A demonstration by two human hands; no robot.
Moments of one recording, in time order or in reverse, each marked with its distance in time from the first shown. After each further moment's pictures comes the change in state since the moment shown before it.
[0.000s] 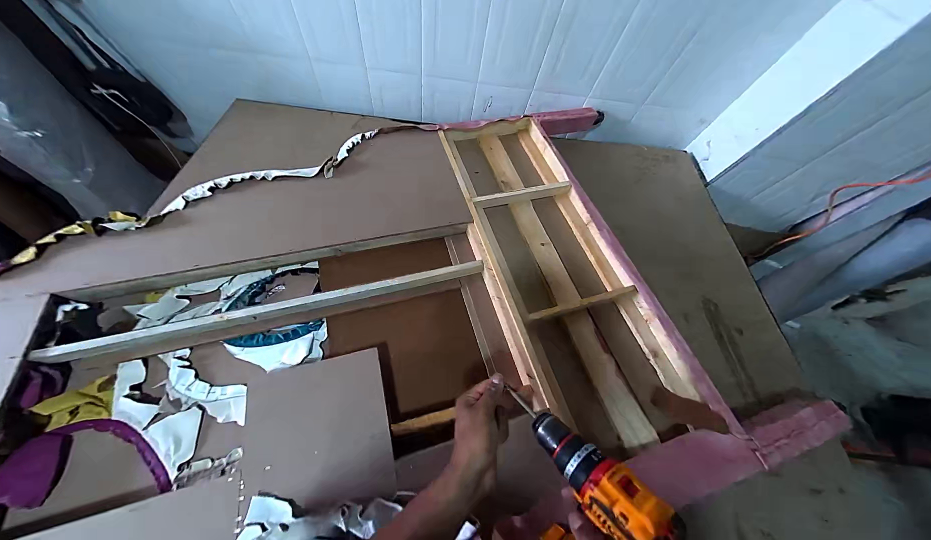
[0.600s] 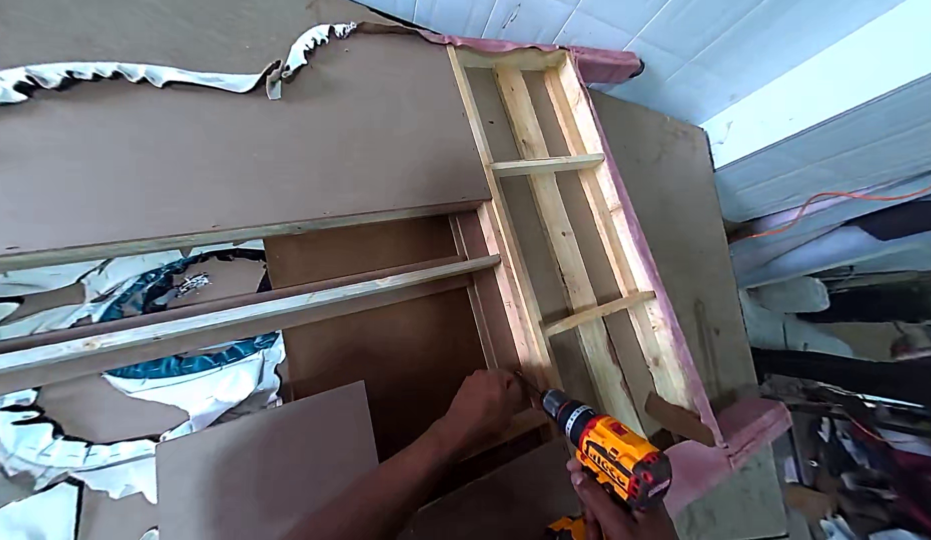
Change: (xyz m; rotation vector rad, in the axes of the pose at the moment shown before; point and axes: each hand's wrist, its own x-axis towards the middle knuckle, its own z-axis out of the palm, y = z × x) left_hand 0.142 0.027 -0.042 1.157 -0.530 -0.210; right_hand 0.110 -0.044 0.033 -0.228 0.113 0.348
